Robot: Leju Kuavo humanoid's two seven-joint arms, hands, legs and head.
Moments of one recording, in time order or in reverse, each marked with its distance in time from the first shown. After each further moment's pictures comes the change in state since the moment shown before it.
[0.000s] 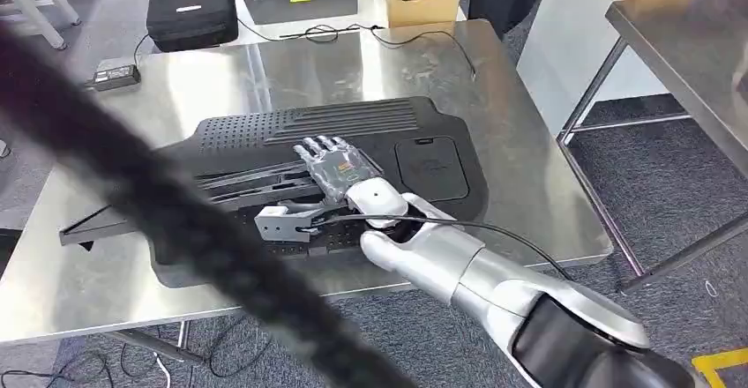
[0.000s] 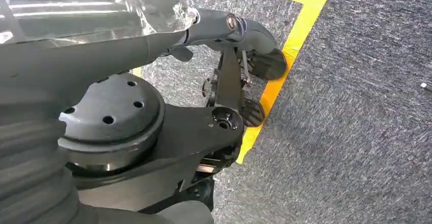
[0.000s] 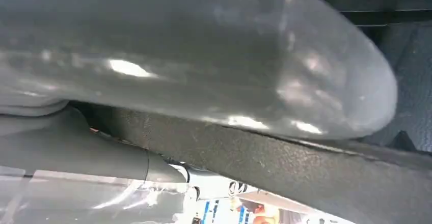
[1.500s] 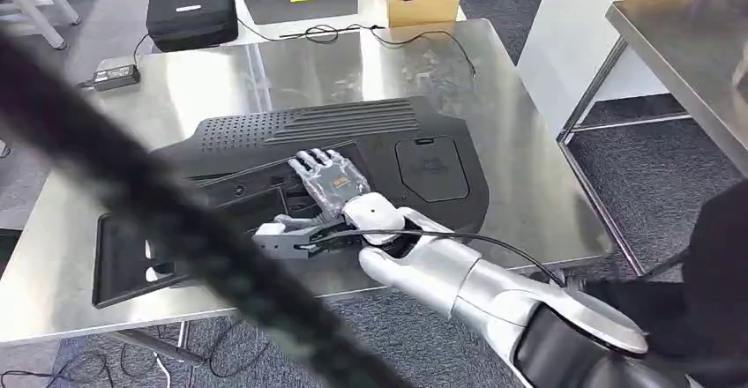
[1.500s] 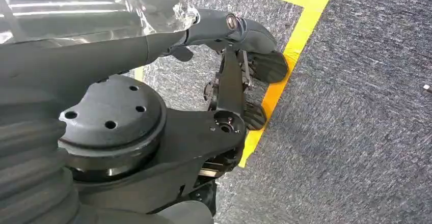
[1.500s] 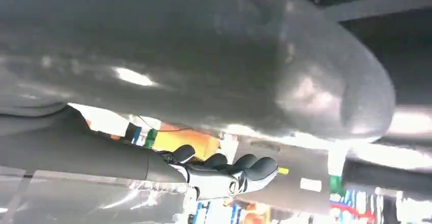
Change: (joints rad) left arm 0.000 0.005 -0.024 0.000 0.007 0.004 0.000; right arm 0.030 -0.013 0.052 -0.026 -0.005 -0.069 0.010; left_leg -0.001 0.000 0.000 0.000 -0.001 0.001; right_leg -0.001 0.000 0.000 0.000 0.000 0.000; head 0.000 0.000
